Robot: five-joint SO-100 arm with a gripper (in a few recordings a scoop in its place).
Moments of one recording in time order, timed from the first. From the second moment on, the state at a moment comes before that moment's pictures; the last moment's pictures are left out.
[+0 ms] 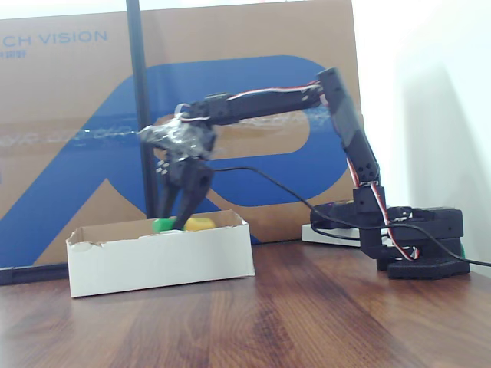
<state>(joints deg) 28.2 71.8 71.4 55.5 21.0</state>
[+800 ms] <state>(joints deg) 29.5 78.2 80.9 49.7 20.7</state>
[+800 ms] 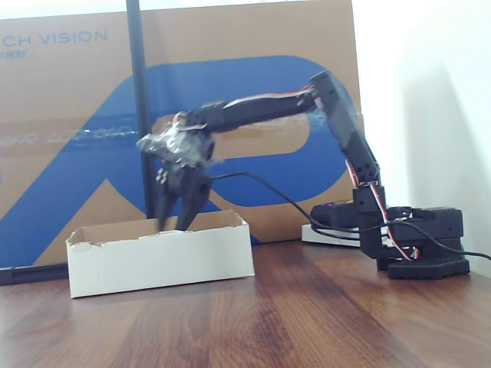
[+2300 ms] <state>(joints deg) 0.4 202.1 180.1 52.9 -1.9</state>
